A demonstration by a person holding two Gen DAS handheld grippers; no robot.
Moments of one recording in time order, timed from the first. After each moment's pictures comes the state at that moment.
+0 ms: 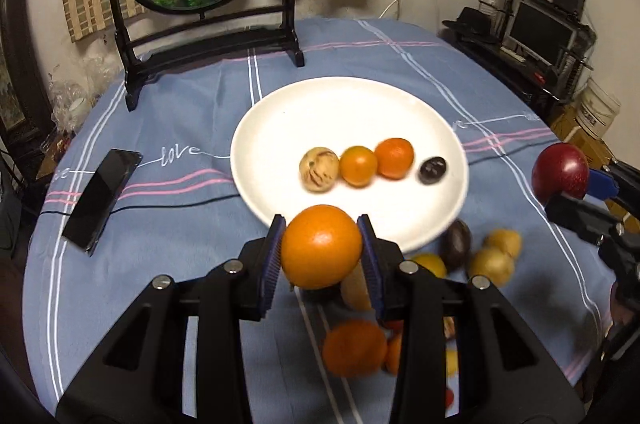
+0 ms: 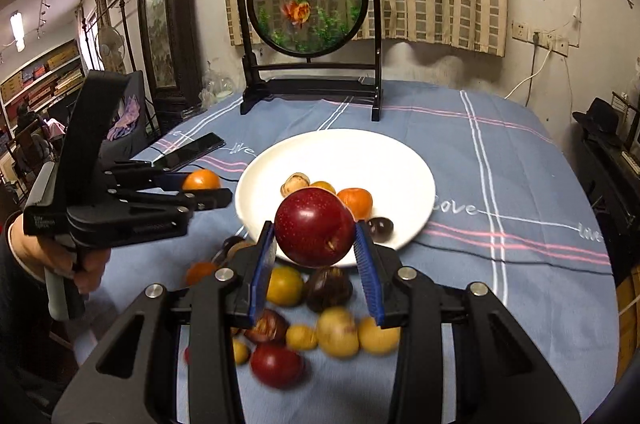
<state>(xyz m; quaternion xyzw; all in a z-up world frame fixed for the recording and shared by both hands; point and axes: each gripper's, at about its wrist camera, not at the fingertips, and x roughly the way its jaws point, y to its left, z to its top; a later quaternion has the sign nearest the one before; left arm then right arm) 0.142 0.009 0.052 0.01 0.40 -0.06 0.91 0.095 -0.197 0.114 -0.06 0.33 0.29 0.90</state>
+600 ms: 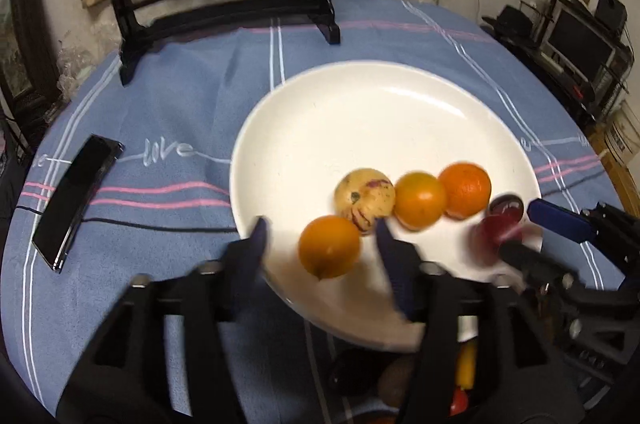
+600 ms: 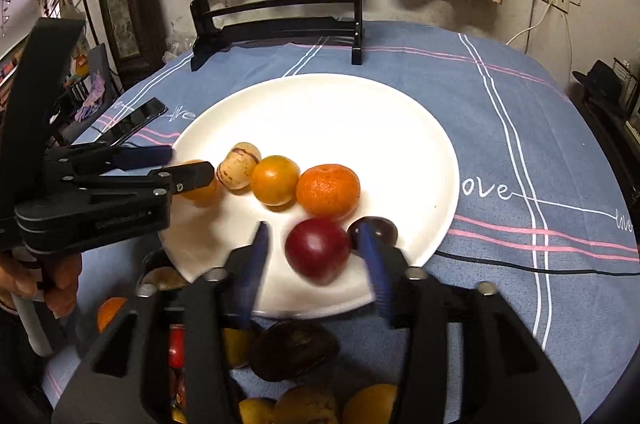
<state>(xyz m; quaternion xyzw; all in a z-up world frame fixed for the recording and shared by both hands) 0.210 0.021 0.016 -0.02 0.42 -0.01 0.91 0.175 -0.166 0.054 -0.07 0.40 0.24 0.88</state>
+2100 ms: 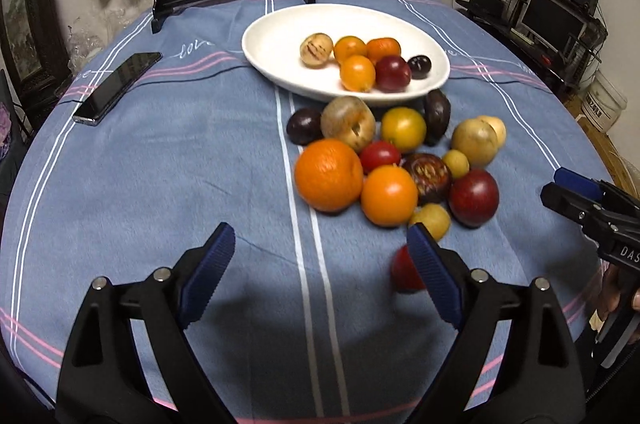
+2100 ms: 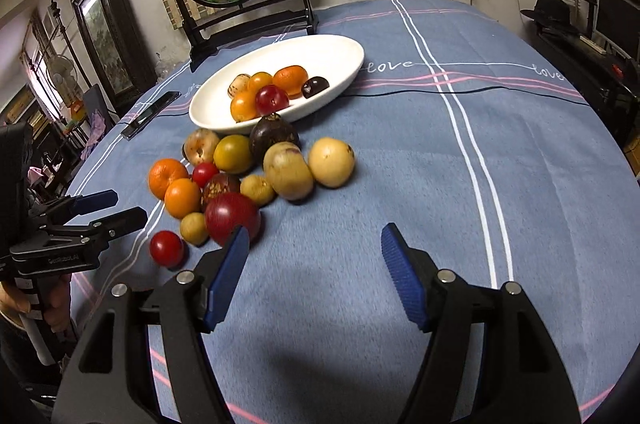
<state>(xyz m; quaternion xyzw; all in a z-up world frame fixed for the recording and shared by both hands) 0.027 -0.001 0.005 -0.02 0.44 -0.03 0.90 0.023 -0.273 0.045 0.02 0.41 0.20 0.89</state>
